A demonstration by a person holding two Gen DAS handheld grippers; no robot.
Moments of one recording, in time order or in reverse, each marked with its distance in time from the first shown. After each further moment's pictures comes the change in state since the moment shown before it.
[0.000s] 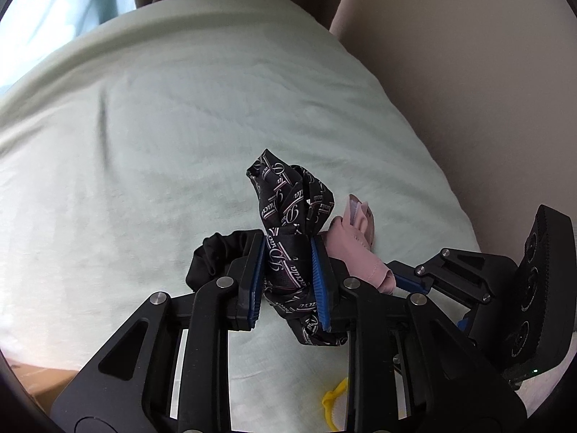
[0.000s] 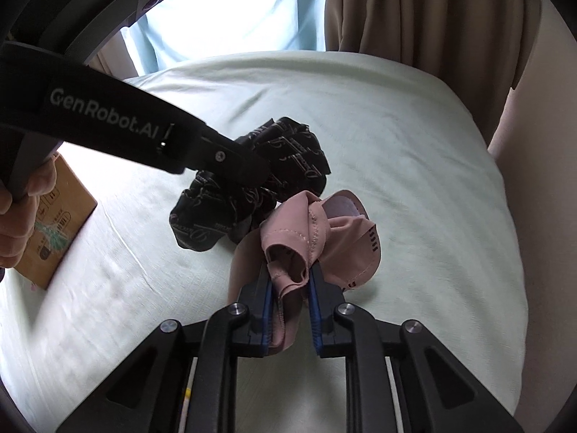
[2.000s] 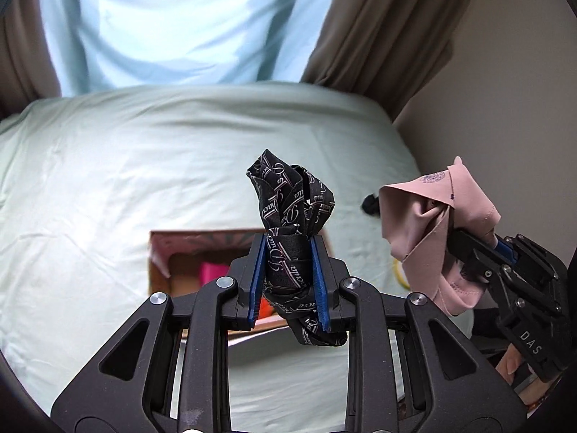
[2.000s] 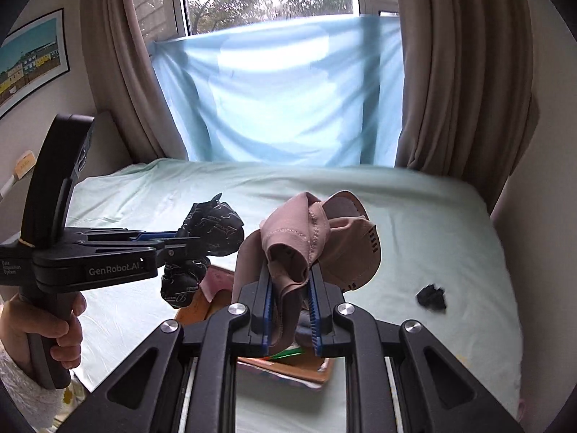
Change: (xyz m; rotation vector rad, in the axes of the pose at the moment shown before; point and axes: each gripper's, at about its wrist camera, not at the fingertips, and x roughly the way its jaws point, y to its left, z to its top) left arm -0.454 0.233 -0.183 -0.226 -0.221 0.083; right arm -0.237 0.380 0.175 0.131 -0.147 -0.025
